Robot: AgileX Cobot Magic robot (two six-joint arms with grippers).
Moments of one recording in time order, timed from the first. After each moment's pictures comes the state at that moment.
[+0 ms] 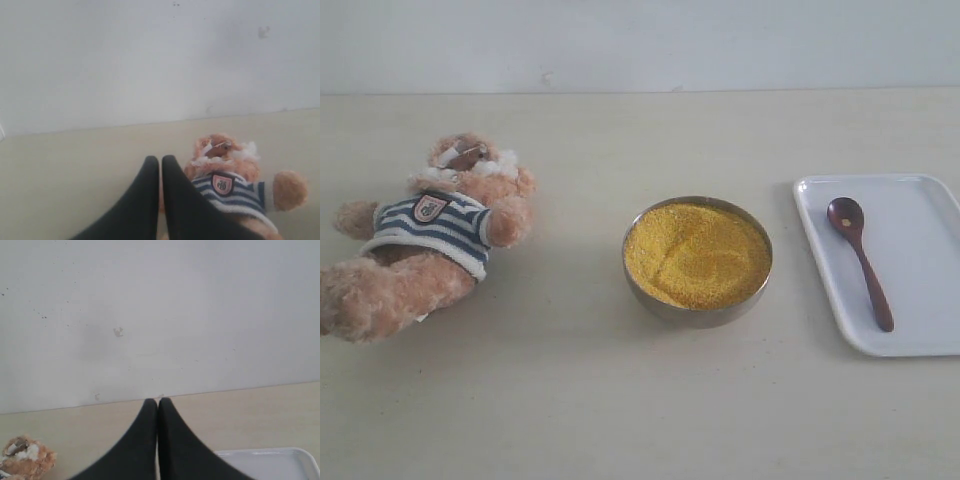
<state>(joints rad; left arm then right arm) 0.04 0.08 -0.15 -0.10 0.22 0.13 0.10 0.27 -0.38 0.58 0.23 -0.30</state>
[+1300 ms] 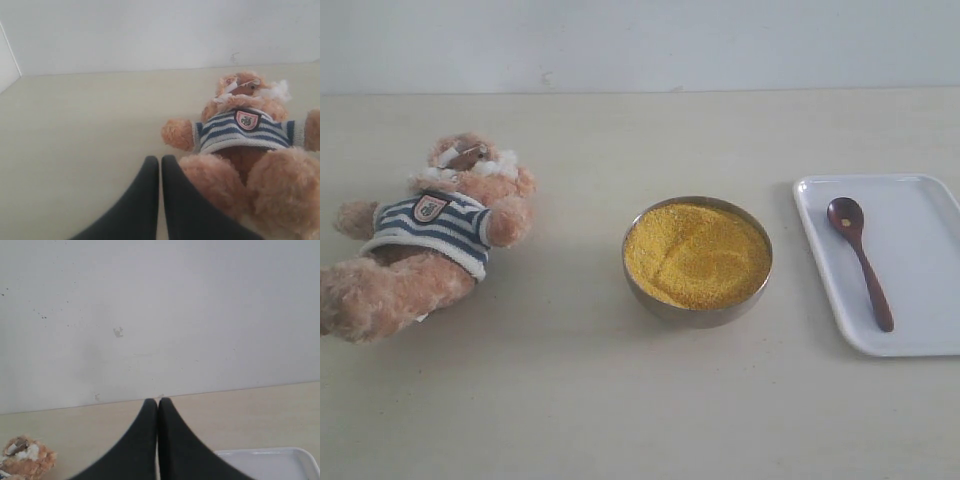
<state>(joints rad) 0.13 0.00 0.00 -0.09 0.29 0.11 0.10 0.27 -0.38 0.58 0.23 -0.30</state>
